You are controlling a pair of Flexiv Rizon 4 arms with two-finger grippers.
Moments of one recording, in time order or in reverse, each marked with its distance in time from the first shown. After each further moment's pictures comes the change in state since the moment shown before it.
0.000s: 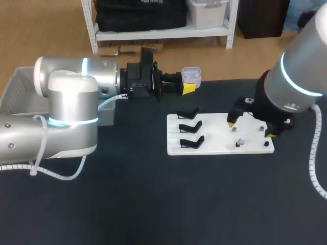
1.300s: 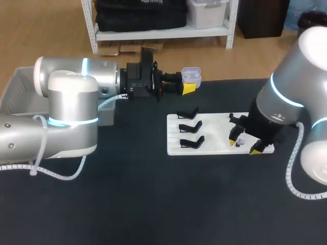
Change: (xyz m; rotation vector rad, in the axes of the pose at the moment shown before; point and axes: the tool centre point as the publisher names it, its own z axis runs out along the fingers) left arm 0.000 0.000 0.000 0.000 0.000 0.000; right arm 0.013 -0.017 0.090 -0.005 0.168 0.137
